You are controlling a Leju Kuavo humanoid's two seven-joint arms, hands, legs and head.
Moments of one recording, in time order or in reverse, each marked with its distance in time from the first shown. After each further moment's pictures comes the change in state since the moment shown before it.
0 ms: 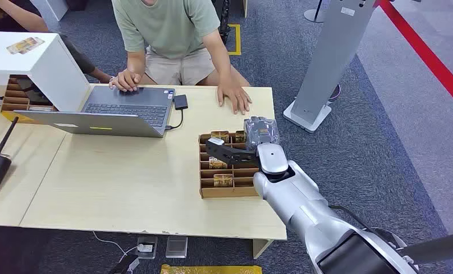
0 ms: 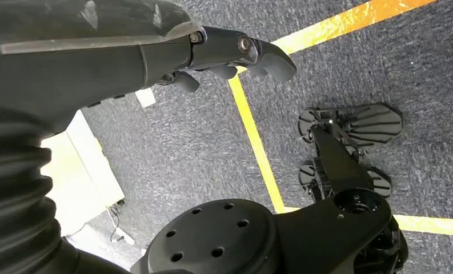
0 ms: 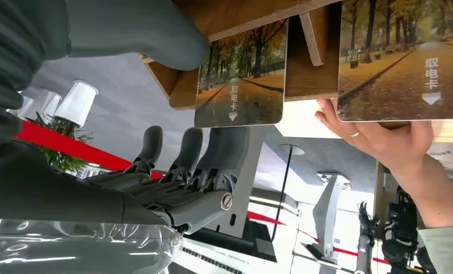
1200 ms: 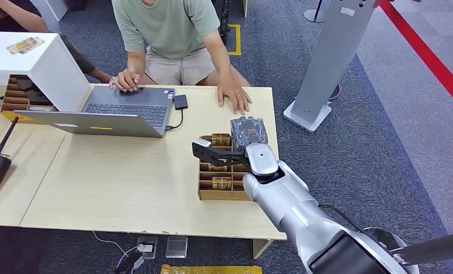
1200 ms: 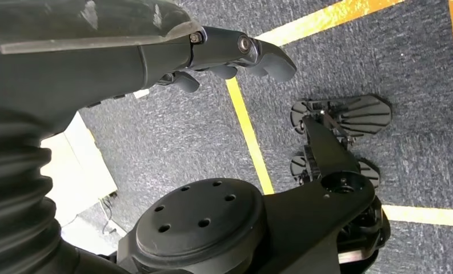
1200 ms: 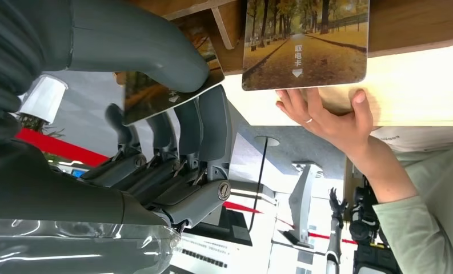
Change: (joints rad) left arm 0.014 0.012 -0.011 -0.117 0.037 0.098 0.017; right arm 0.000 0.051 0.000 0.005 0.005 -0.035 -0.041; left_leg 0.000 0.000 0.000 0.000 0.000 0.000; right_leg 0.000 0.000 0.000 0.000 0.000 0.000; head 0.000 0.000
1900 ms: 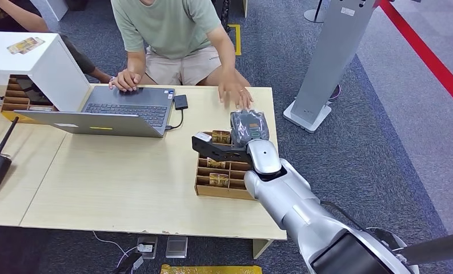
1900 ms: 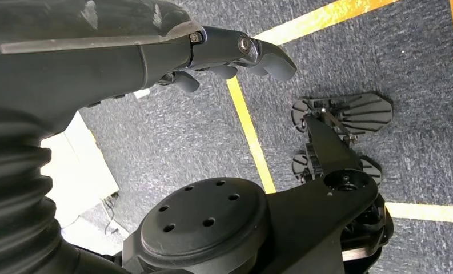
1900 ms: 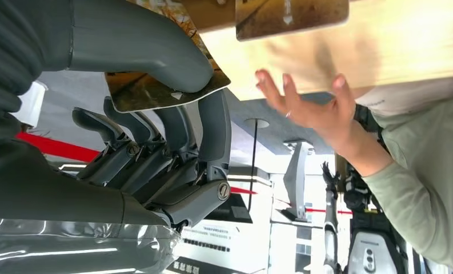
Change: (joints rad) left arm 0.002 0.017 -0.018 -0.020 0.018 -0.005 -0.002; right arm -0.010 -0.010 0.000 -0.015 -0.032 -0.102 -0.039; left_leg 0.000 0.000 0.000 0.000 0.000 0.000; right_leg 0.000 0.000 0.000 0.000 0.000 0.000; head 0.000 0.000
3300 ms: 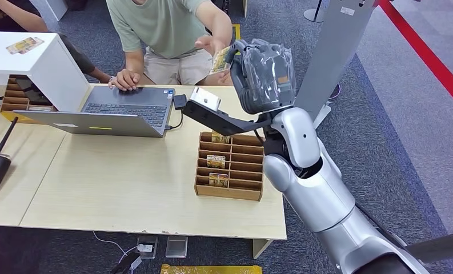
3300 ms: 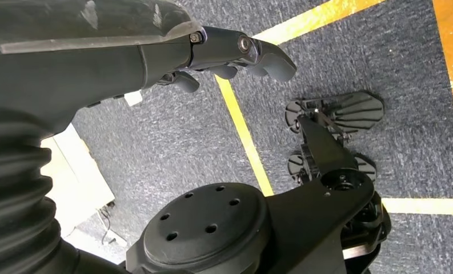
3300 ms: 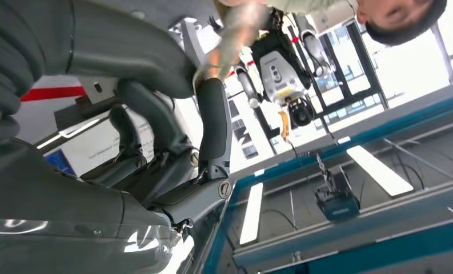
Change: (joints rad) left arm -0.006 0.002 -0.010 0.049 -0.019 -0.072 -0.053; right arm 0.106 -0.205 -0.105 -0.929 0.018 0.016 -0.043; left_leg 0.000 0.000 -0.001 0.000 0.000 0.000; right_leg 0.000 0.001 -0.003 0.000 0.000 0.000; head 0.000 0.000
